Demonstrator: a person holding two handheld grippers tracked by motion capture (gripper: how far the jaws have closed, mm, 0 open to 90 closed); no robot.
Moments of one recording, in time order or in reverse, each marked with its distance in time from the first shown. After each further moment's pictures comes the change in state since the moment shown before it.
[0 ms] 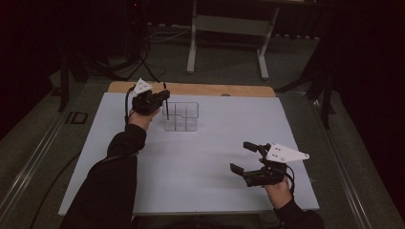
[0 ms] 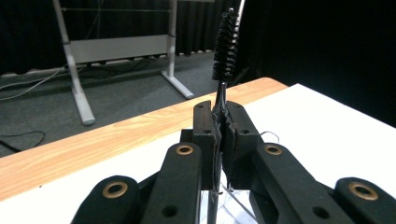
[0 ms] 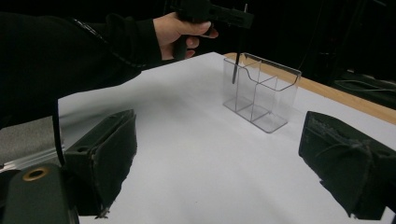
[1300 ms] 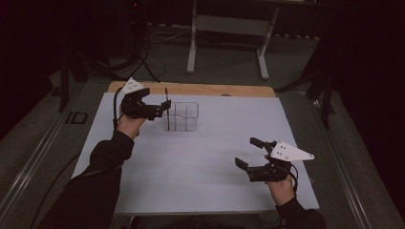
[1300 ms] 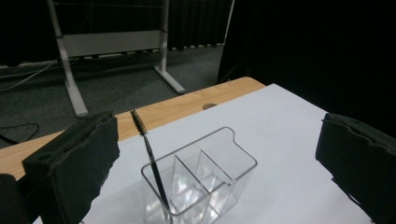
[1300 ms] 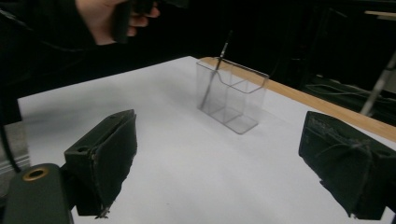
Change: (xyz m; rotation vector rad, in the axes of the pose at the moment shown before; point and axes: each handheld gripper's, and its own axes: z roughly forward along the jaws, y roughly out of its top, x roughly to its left) left arm -0.027 0.028 -0.063 0.027 -0.056 -0.011; right arm -0.011 -0.002 -0.007 -0.025 -0.104 -0.021
